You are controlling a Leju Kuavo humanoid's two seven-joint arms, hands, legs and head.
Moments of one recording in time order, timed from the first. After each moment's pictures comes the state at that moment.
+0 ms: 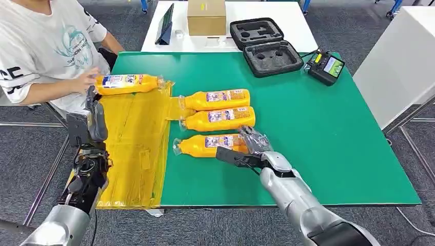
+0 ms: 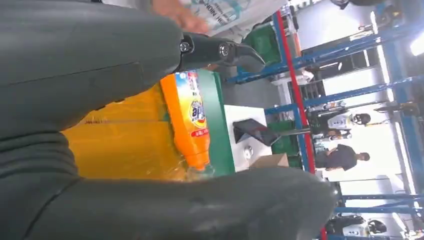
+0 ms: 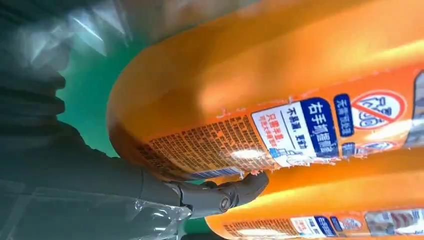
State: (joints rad) left arm -0.50 0.02 0.03 -0.91 0.10 0.31 -0.69; right arm -0.65 0.10 0.22 -0.52 1.01 -0.17 -0.12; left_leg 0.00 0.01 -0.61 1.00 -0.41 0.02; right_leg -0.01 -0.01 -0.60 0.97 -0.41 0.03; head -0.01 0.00
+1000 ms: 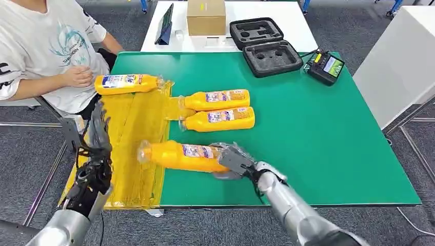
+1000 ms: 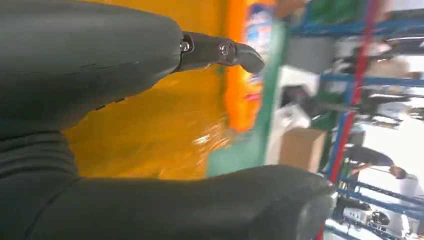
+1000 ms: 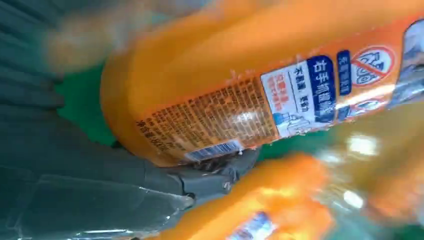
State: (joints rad) left arm -0.44 0.02 0.04 -0.86 0.45 0.11 -0.57; right arm -0.55 0.12 0.20 -0.59 0.44 0.07 -0.61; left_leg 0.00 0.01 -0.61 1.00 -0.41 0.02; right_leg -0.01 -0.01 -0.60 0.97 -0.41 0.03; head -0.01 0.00
